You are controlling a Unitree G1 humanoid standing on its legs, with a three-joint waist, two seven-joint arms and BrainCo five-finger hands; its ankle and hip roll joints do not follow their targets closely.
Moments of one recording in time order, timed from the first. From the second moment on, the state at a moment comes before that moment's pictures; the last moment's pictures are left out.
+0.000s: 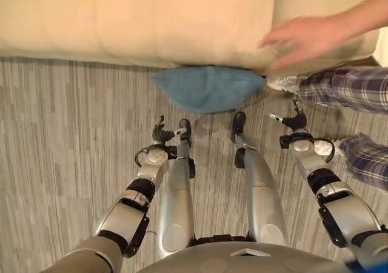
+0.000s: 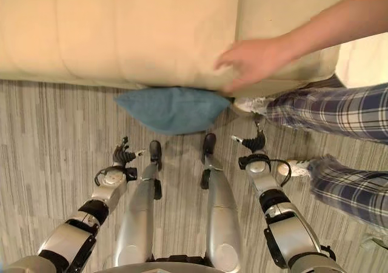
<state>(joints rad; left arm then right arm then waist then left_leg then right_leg) -0.52 0.25 -0.29 0.93 -0.38 -0.19 0.36 -0.60 -0.34 0.26 0.89 0.14 -0.15 -0.47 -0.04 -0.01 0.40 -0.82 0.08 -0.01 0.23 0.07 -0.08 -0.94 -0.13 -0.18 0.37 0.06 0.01</state>
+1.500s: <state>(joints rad) -0.05 0.21 -0.29 1.20 -0.24 -0.11 0.19 -0.08 -0.28 0.17 1.24 0.10 -0.09 -0.28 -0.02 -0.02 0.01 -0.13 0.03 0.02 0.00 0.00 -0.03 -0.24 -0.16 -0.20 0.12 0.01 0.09</state>
